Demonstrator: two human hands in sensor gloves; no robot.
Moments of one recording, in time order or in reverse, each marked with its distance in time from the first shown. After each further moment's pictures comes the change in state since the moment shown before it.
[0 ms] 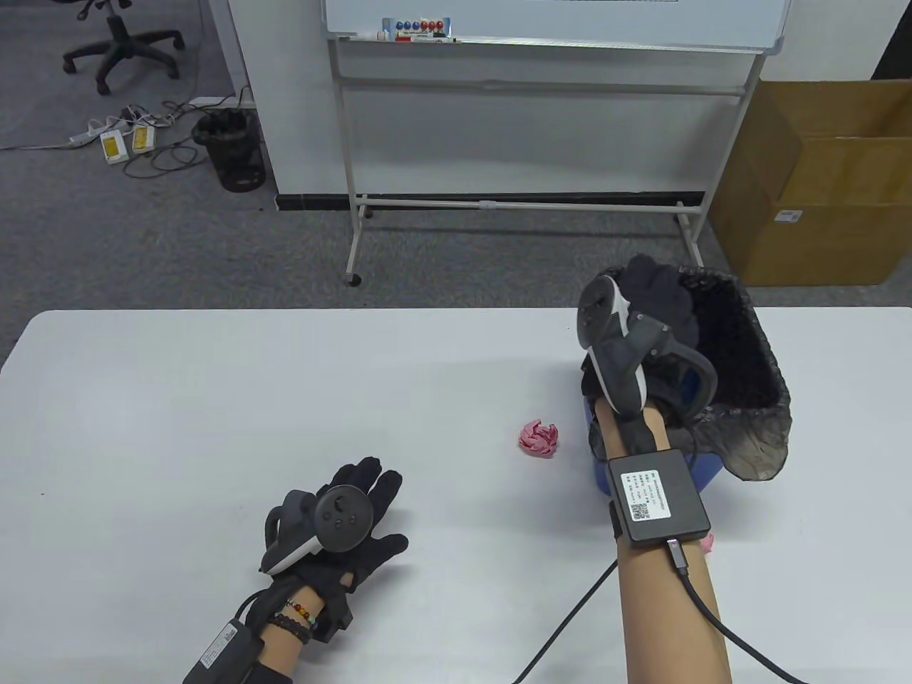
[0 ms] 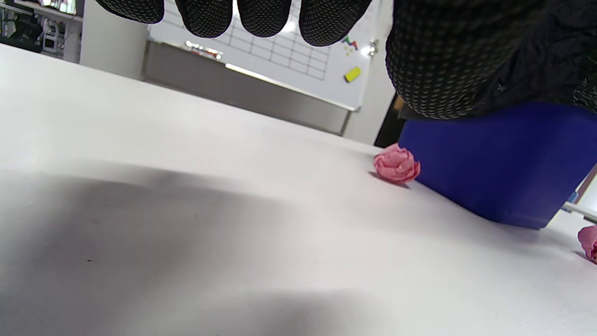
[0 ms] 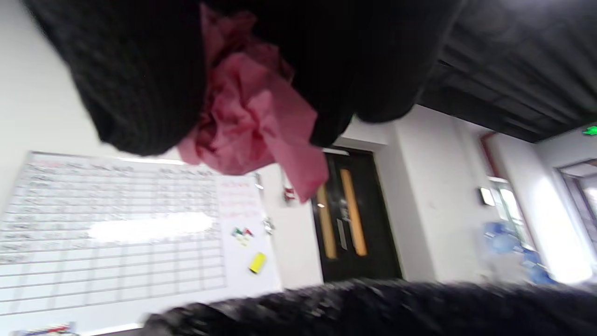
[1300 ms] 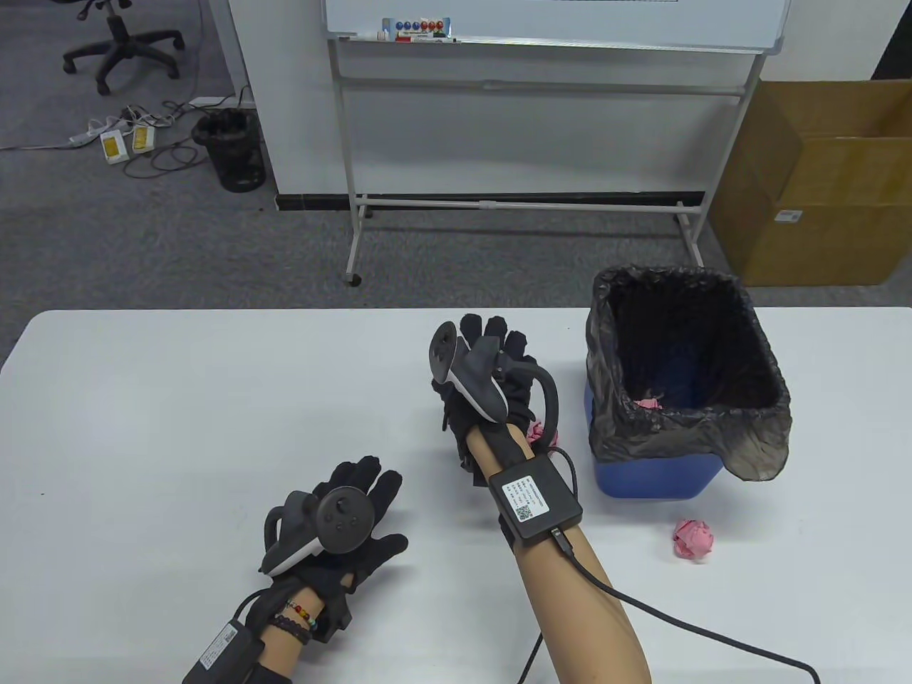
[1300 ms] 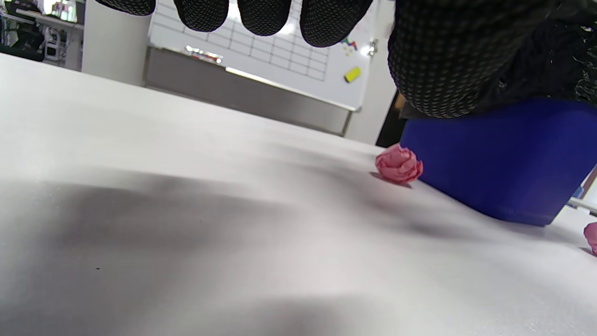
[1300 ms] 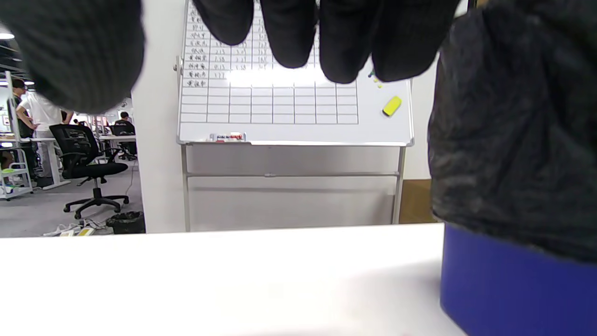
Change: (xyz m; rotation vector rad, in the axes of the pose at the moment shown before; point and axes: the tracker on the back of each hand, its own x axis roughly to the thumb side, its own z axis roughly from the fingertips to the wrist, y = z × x) left_hand 0.002 0.002 0.001 0.004 0.004 -0.026; right_hand 0.128 0.090 0.118 0.513 -0.436 0.003
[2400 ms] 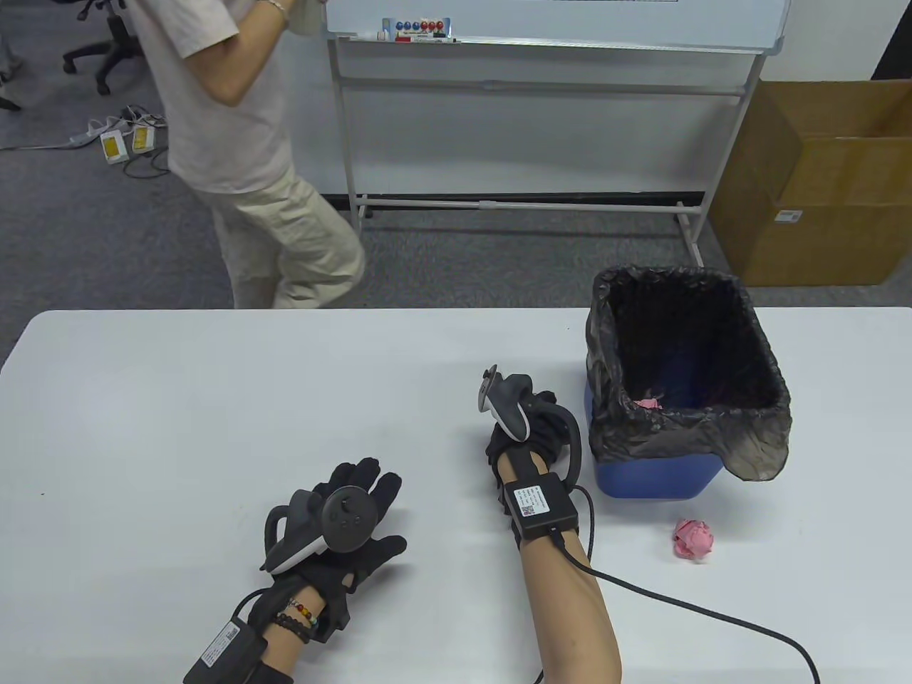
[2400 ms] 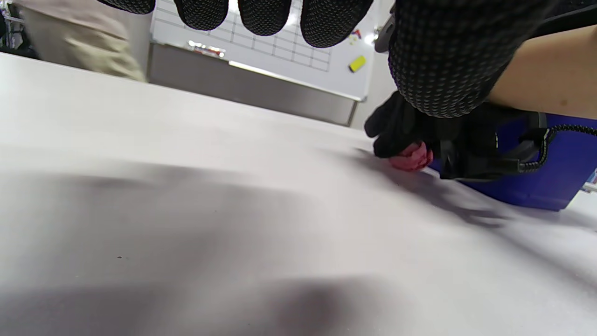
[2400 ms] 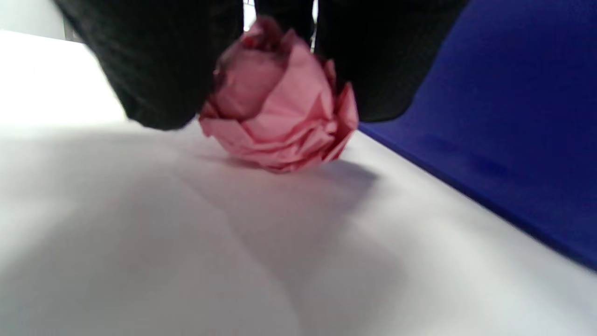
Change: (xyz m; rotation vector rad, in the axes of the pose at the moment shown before) left_hand 0.001 0.000 -0.001 -0.025 0.013 -0.032; right_hand -0.054 0.134 -0.036 0.232 0.236 0.219
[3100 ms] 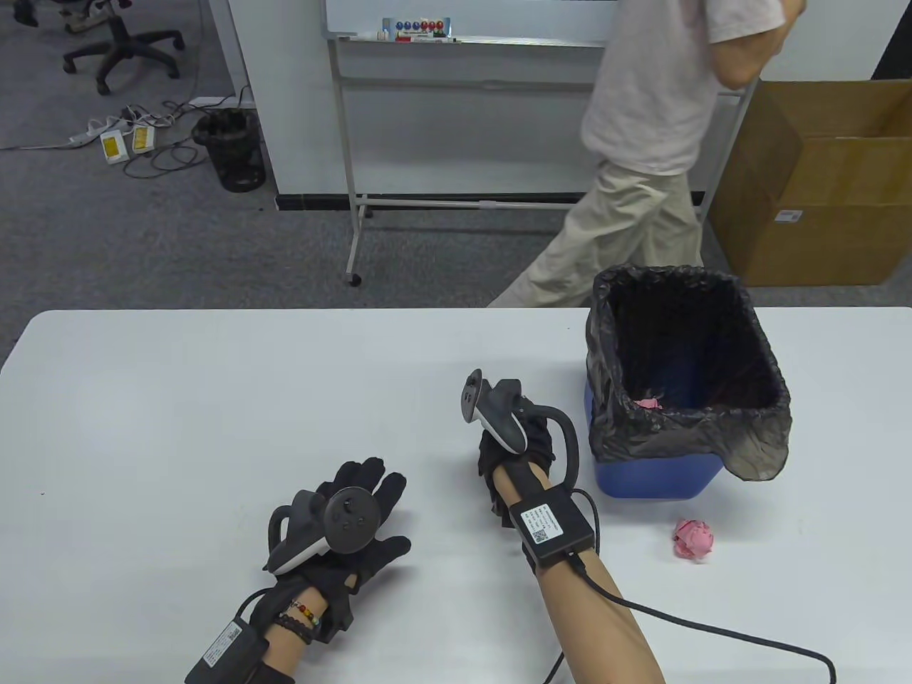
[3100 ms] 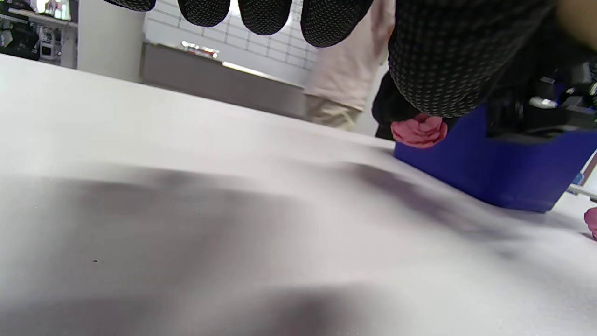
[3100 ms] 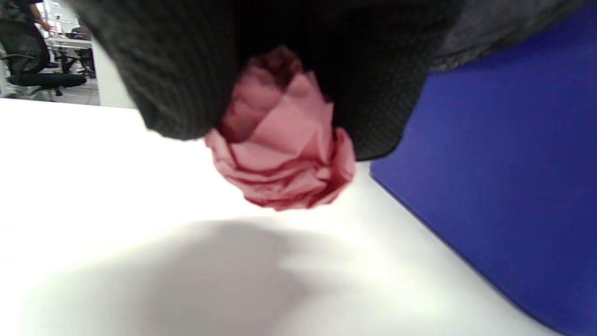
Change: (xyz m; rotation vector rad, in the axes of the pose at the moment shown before) left_hand 0.004 -0.001 0.000 0.005 -0.022 0.006; right_hand -0.003 -0.045 0.053 -0.039 -0.195 -0.077
